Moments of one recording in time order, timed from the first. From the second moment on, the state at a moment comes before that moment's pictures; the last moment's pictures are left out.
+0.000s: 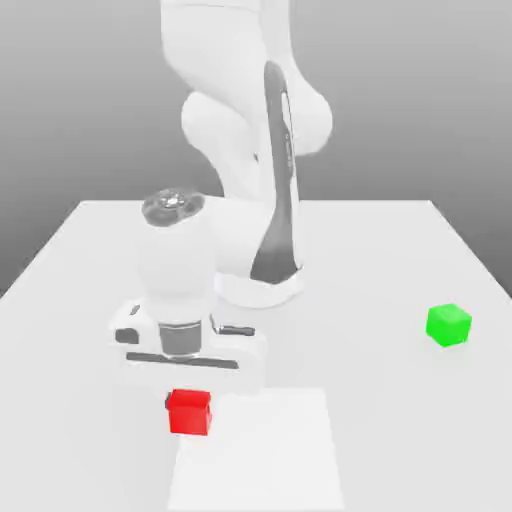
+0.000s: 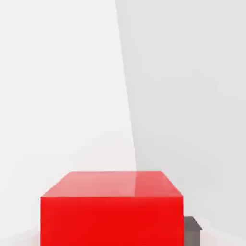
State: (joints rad) arm -0.14 0.14 -0.08 -2.78 0.06 2.92 0.63
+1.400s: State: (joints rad) arm 0.54 -0.14 0.65 -2.82 0.18 2.75 1.65
